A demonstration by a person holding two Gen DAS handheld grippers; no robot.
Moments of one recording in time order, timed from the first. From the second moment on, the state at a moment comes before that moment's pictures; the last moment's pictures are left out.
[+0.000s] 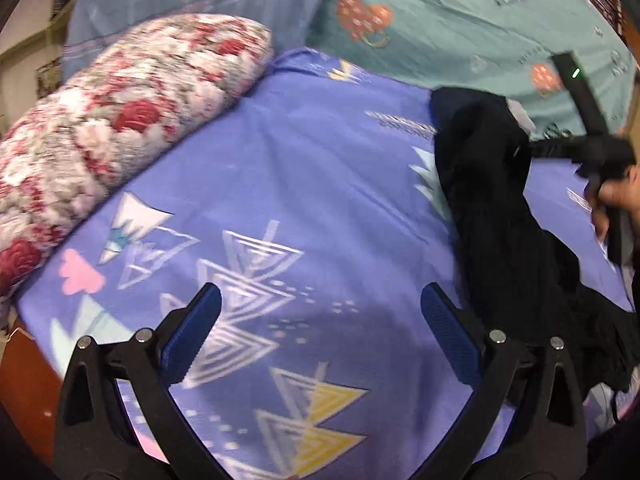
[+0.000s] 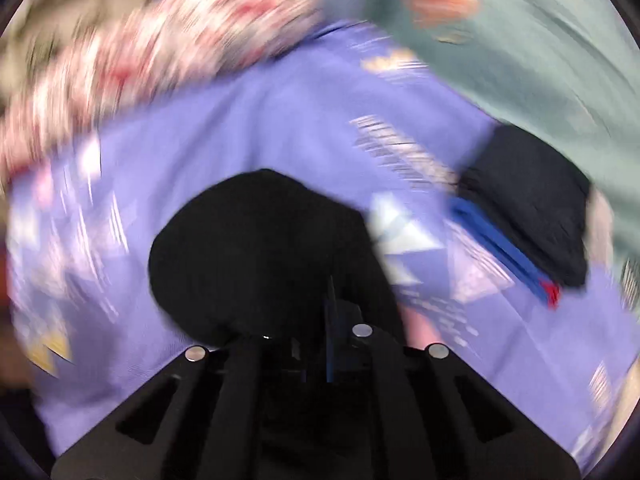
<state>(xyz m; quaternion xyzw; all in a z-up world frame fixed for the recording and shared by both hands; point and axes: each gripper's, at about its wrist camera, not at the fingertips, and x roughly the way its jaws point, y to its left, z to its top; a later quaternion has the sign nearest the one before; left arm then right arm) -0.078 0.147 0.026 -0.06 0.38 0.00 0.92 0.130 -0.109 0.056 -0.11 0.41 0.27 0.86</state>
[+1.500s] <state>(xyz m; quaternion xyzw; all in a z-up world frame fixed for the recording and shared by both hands) 0.071 -0.032 -0.004 -0.18 0.43 -0.32 0.82 0.100 -0.265 0.071 0.06 0.35 0.28 0.89</state>
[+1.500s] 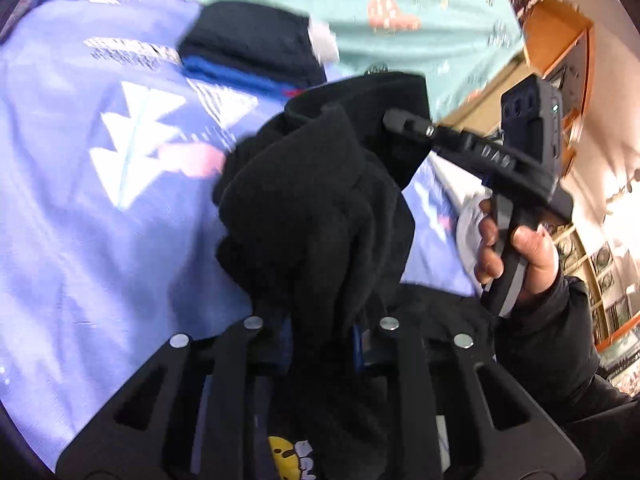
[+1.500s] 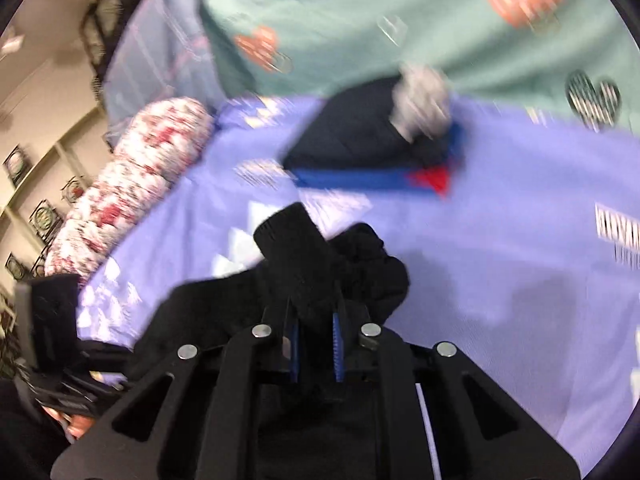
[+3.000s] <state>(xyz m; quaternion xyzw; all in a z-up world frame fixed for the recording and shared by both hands) 0.129 0.273 -0.033 -0.27 0.46 0.09 0.84 -0.122 -0.228 -0.026 -0.17 0.51 0.29 0.79</state>
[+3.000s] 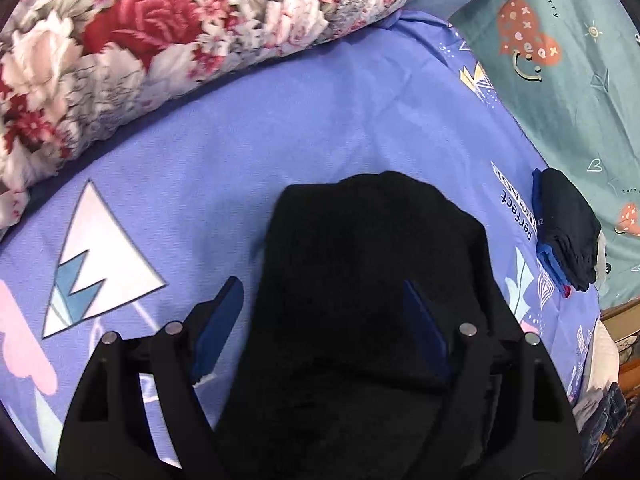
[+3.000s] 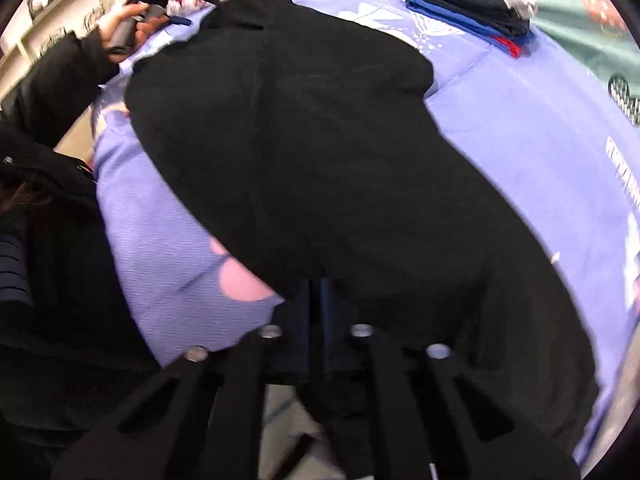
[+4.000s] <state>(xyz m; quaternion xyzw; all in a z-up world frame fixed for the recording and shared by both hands) 0.212 0.235 -0.062 -0.13 0.53 0.04 0.84 0.089 -0.480 -0.008 0.10 0.42 -0.01 0.90</state>
